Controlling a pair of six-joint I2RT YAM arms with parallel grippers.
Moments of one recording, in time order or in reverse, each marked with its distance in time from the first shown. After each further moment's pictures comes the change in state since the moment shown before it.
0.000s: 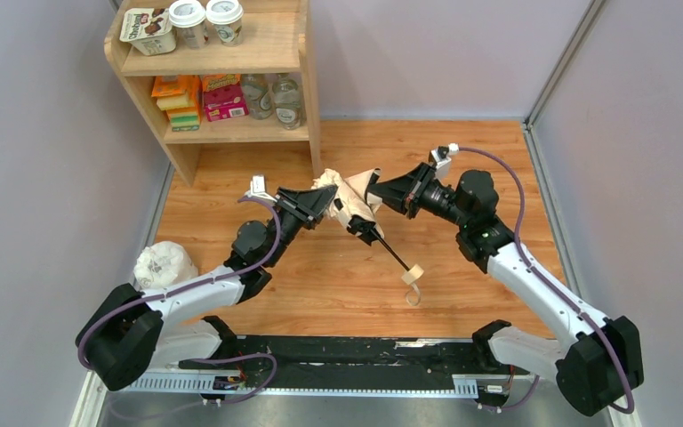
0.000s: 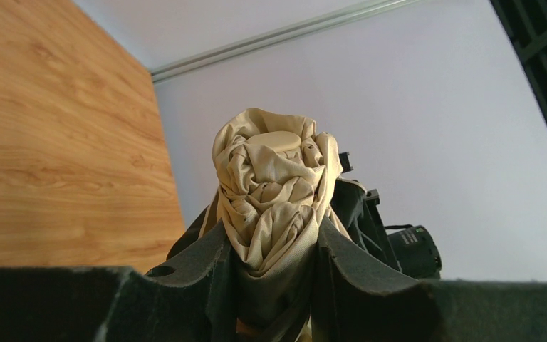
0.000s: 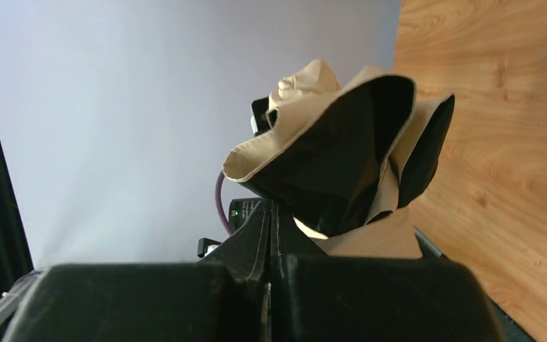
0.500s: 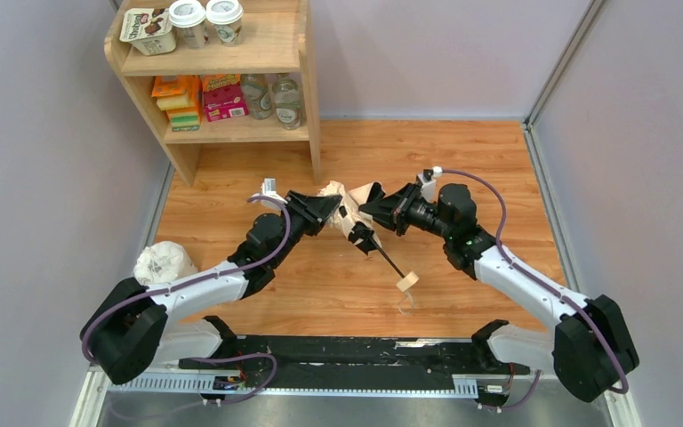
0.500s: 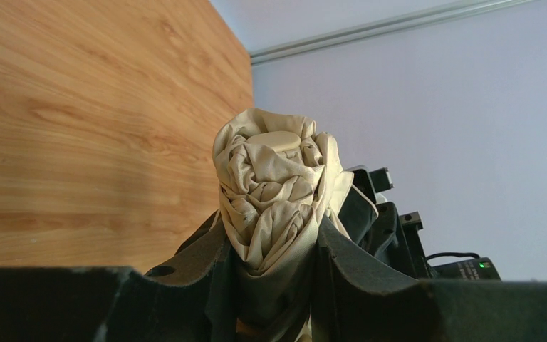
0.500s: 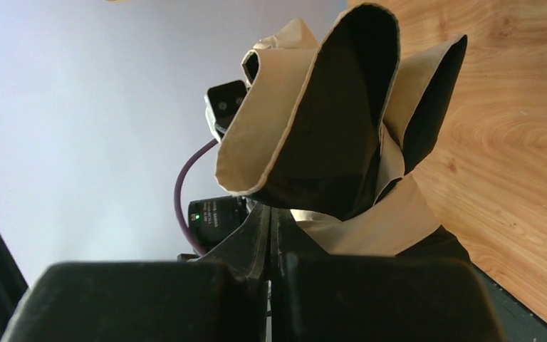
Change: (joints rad) left arm -0.007 0.035 0.042 -0.275 -0.045 0.024; right arm 0.080 0.053 -0.150 0.060 0.058 0.110
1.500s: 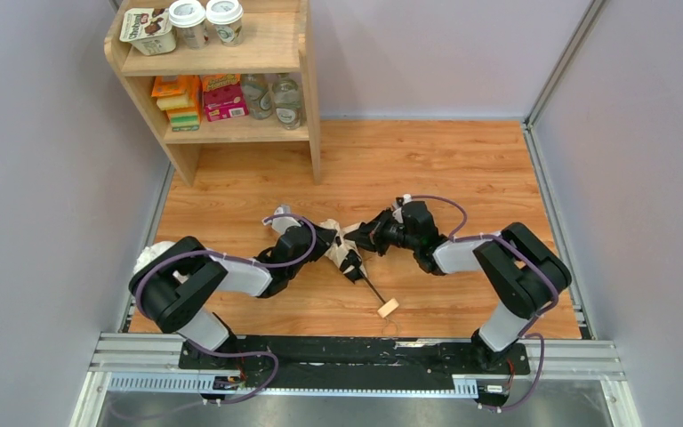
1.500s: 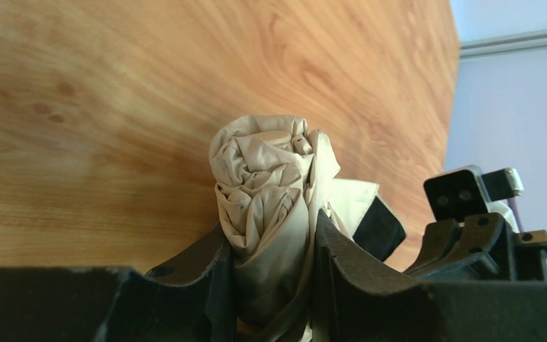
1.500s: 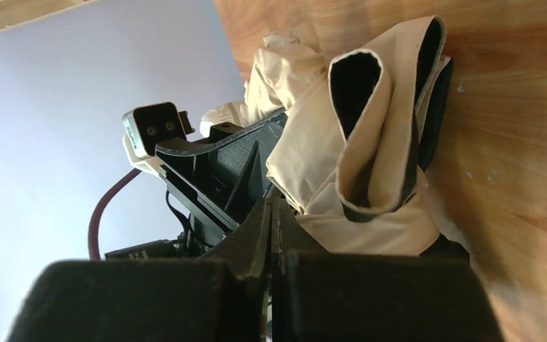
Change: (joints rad) left arm -0.031 0.338 -0.067 -0.030 -0.135 0.060; right arm 0.047 0.496 -0.087 0.323 0.011 -0.035
